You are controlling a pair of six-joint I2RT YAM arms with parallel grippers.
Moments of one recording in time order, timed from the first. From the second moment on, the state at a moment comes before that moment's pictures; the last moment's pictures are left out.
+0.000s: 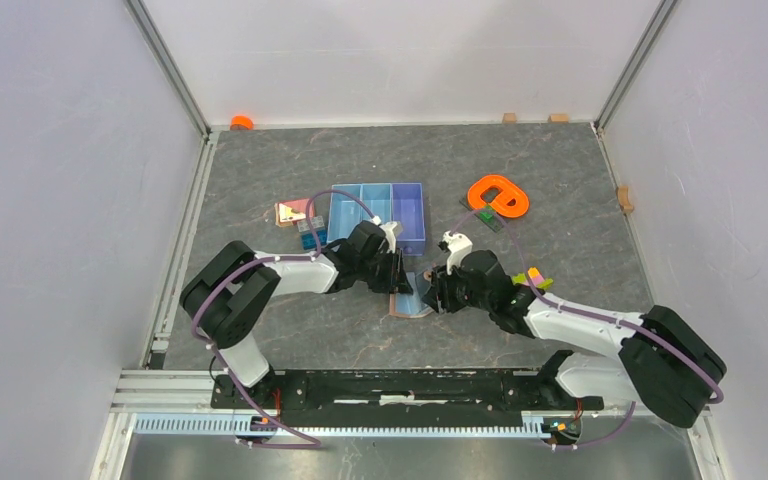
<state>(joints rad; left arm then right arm) -0.74 1.71 0.78 0.10 0.34 -0.61 0.78 1.22 0.42 0.16 -0.10 0.39</state>
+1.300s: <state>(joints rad) -0.74 0.99 0.38 0.30 0.19 -0.59 0.73 0.90 0.26 0.35 -0.15 0.41</state>
